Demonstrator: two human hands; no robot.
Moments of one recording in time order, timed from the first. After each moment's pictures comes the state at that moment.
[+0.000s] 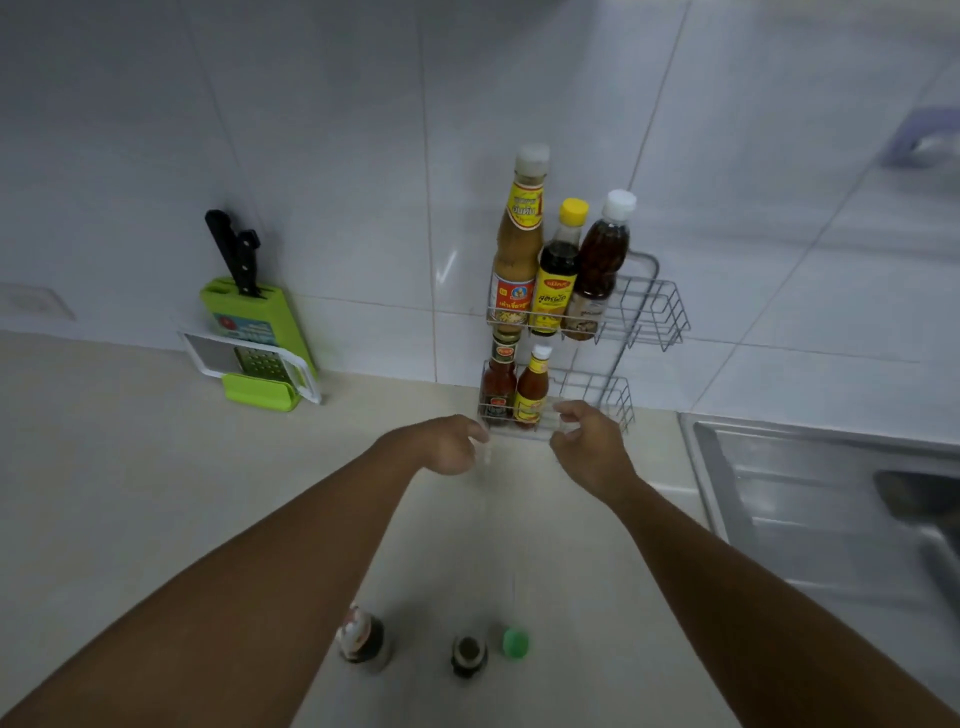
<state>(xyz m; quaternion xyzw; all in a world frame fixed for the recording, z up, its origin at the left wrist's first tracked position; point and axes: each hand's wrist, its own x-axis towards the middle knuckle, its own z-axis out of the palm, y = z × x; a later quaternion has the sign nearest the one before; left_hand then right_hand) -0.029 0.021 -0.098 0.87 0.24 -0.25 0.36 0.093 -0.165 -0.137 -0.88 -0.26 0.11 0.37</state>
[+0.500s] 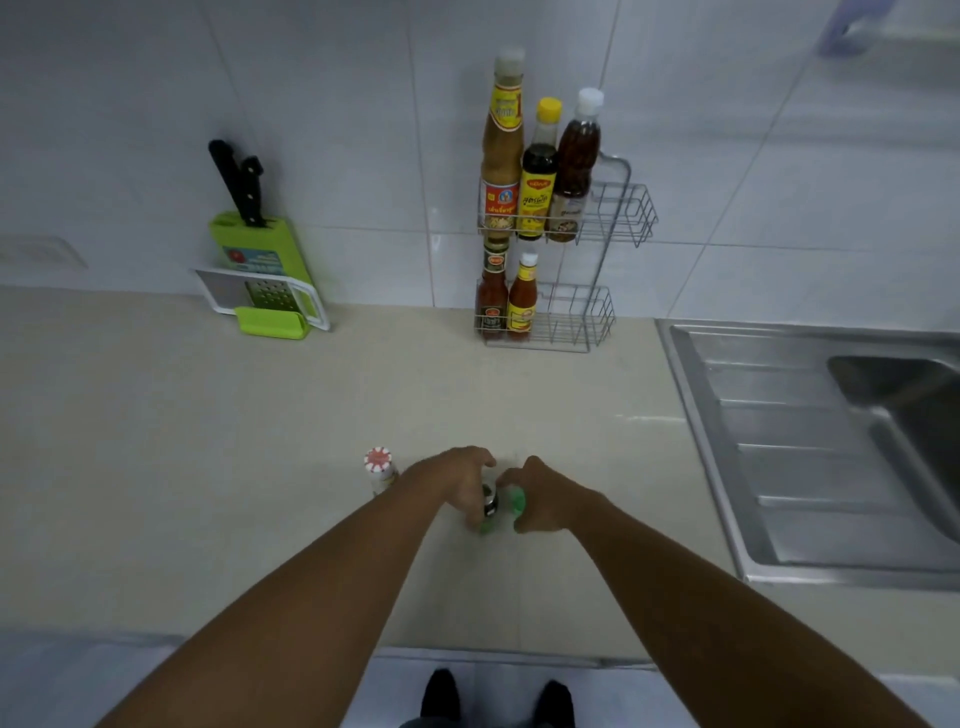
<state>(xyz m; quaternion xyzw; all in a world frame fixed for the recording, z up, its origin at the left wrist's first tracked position) -0.158 -0.095 -0.152 0.87 0.20 -0.36 0.28 -0.069 -0.237 -0.225 -0.84 -0.39 0.37 0.05</state>
